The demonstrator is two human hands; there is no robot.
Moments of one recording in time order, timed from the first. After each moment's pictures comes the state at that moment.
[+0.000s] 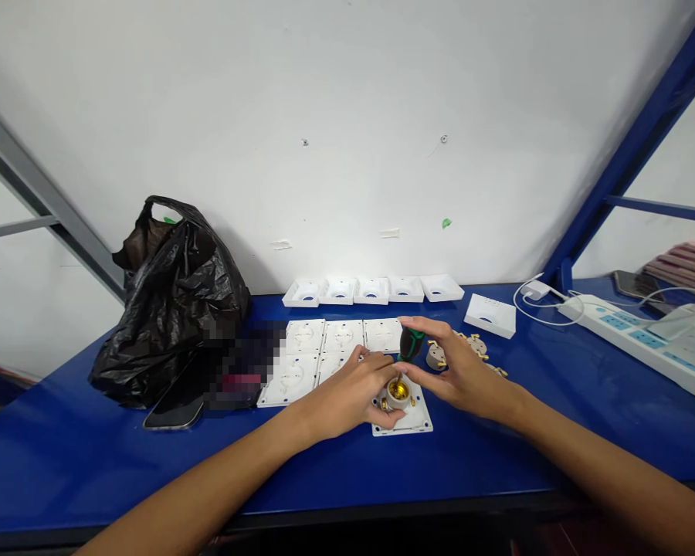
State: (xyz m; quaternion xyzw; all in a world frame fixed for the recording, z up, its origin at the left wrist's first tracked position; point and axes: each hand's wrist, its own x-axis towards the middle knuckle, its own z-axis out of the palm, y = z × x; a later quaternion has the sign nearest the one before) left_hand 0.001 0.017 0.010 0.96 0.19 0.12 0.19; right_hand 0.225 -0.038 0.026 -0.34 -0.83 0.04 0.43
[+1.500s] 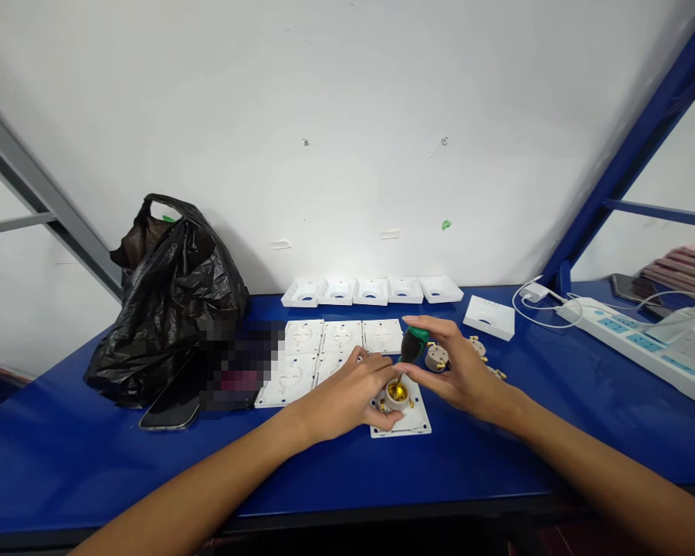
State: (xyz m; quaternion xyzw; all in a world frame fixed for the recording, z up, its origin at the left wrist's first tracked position) left_hand 0.002 0.015 0.012 0.96 0.20 0.12 0.18; right_hand 0.226 -0.037 0.021 -0.34 -0.82 0.02 0.46
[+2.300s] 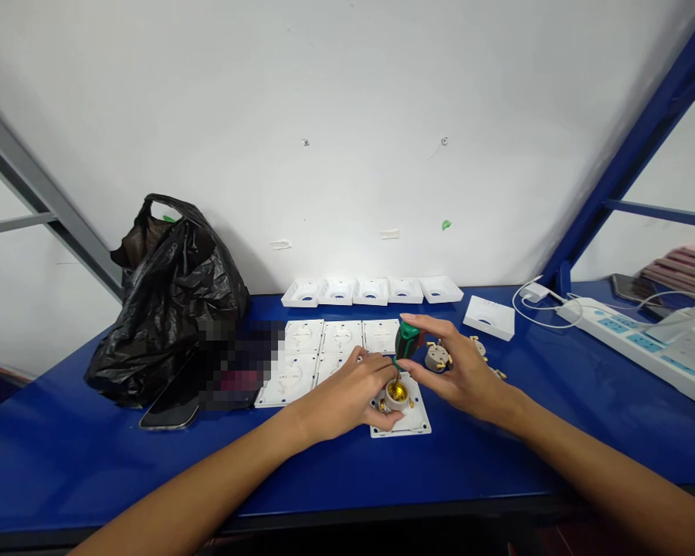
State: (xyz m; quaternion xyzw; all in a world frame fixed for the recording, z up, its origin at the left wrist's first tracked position) left_hand 0.001 0.013 0.014 0.96 0.20 0.12 0.17; right_hand 0.224 -0.037 0.026 -0.33 -0.82 0.03 0.47
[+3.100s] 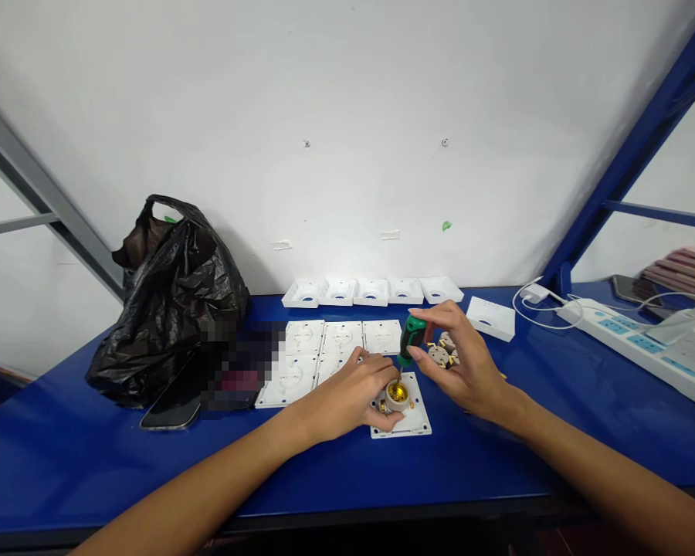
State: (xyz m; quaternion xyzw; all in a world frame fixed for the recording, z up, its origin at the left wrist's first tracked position) left_hand 0.001 0.015 0.011 0.96 0.19 0.13 0.16; right_hand 0.223 -0.033 0.032 -0.33 -0.79 0.01 0.51
